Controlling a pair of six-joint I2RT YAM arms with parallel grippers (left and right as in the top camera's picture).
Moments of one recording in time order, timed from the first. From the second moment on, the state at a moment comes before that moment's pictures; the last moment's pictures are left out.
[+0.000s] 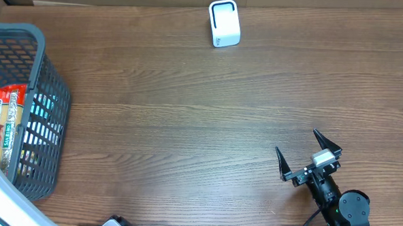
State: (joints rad) left arm 0.80 1.38 1.81 -1.20 -0.21 -0.45; right arm 0.24 0.01 0.02 -0.02 -0.19 -0.14
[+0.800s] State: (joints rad) left arm 0.89 1.72 1.75 -1.13 -0.13 0.08; right arm 0.24 0.01 0.02 -0.02 -0.19 -0.14
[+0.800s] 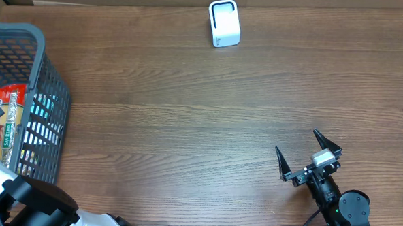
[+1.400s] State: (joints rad) left arm 0.90 1.72 1.41 -0.67 -0.01 0.28; right arm 0.24 0.01 0.02 -0.02 -0.19 -0.14
